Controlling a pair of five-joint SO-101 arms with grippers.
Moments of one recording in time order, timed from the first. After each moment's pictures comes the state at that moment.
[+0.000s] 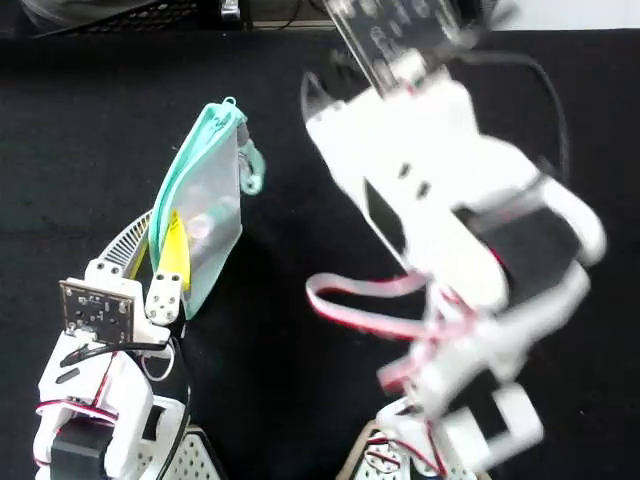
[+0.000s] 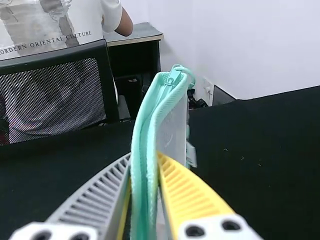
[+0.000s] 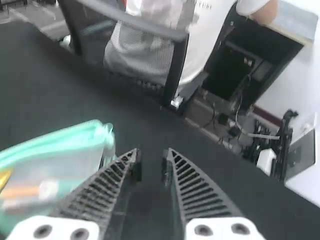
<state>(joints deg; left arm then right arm) 4.8 -104.2 67.7 53.0 -6.2 -23.8 -11.6 -55.8 101.1 13.8</state>
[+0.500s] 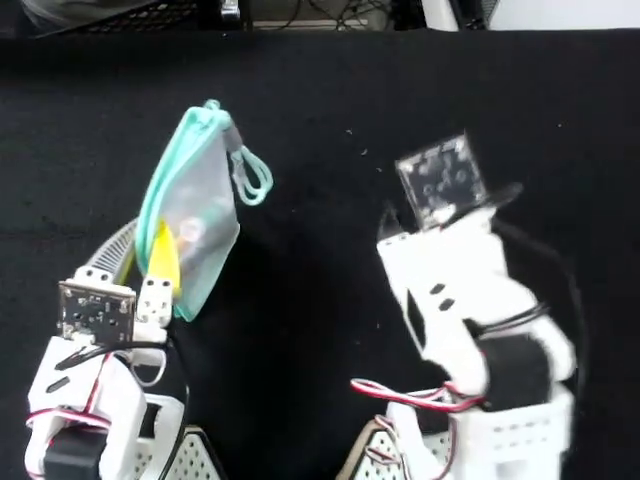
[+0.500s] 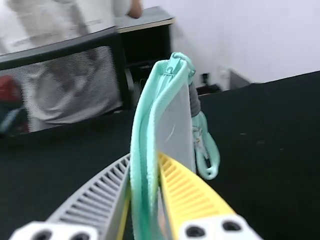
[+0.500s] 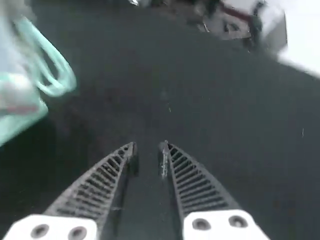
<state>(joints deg) -1.6 -103.8 64.0 58.2 -11.5 -6.6 -69.0 43.9 69.6 13.8</state>
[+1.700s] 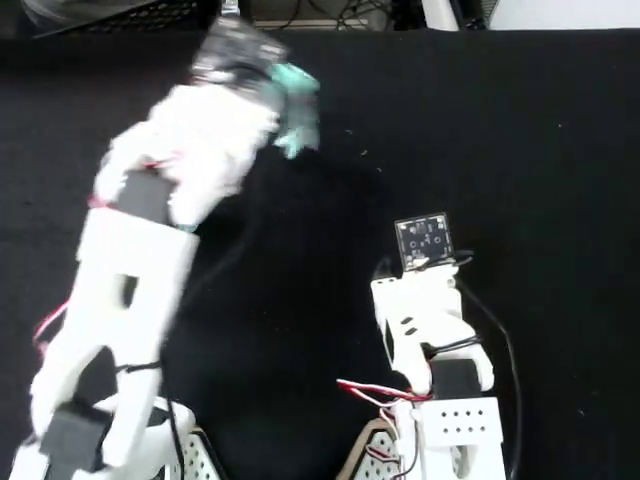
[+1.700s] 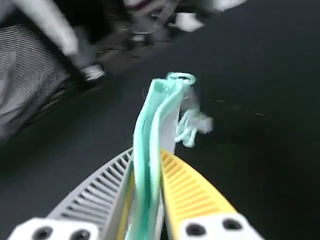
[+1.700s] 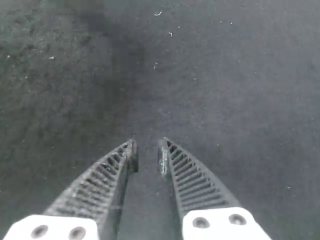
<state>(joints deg) 13.3 -15.4 9.2 55.1 -19.6 -2.4 -86.7 90.3 45.1 7.0</state>
